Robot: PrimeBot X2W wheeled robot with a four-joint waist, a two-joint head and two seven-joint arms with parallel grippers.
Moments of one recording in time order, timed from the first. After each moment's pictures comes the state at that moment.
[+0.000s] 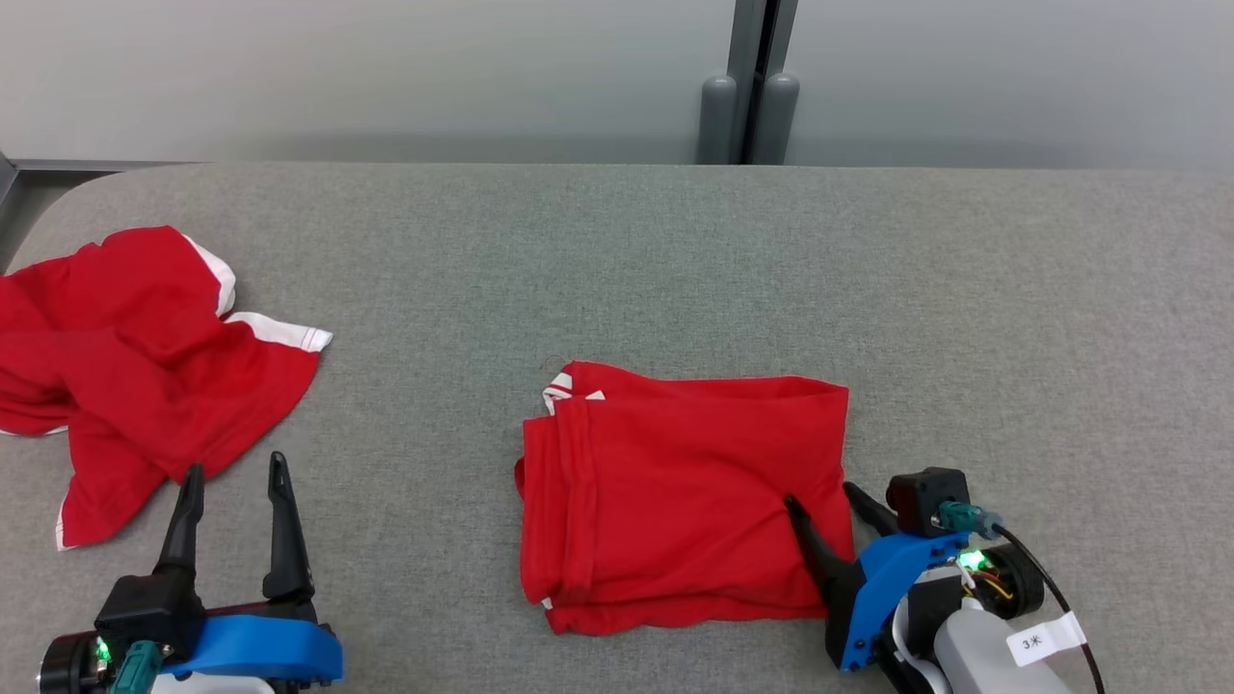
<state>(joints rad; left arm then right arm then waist) -0.03 0.13 0.03 0.22 -0.16 -0.02 -0.26 -0.38 -0.05 0.23 0.76 0.21 0.13 -0.05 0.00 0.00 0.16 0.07</state>
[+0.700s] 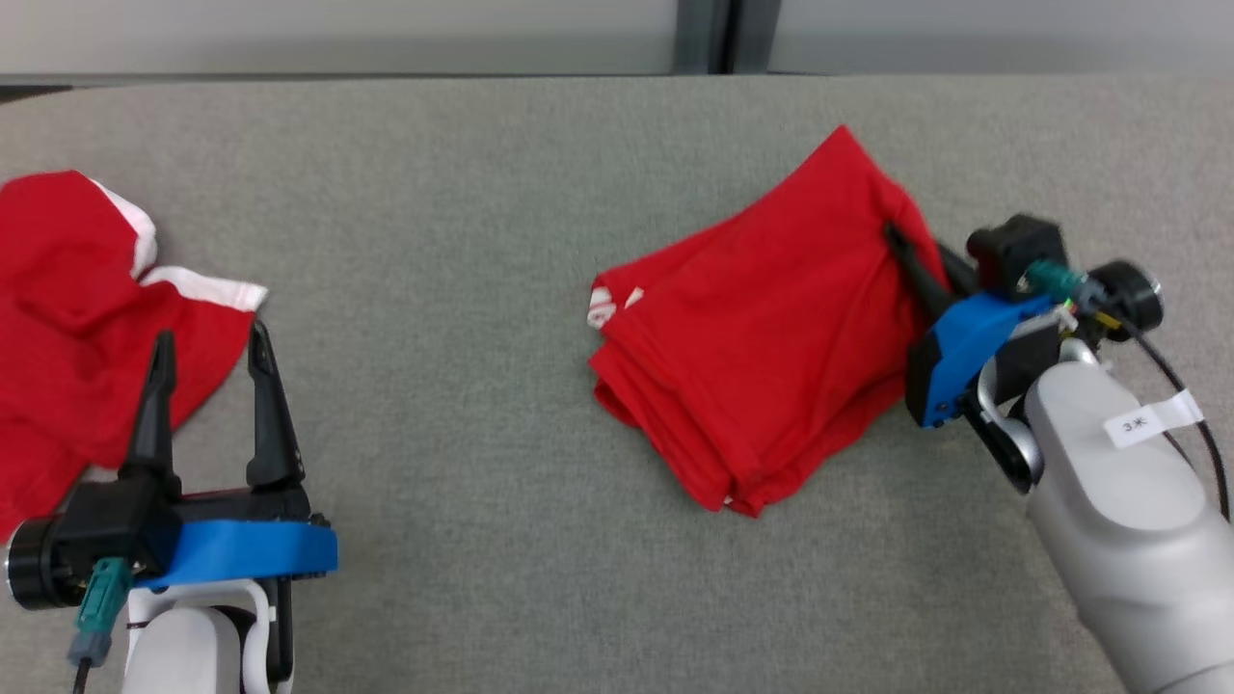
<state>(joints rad) -0.16 0.10 0.05 0.13 -0.14 -0.05 -0.26 -0.71 -0.21 0.32 0.72 0.16 0.13 -0.09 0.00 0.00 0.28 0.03</state>
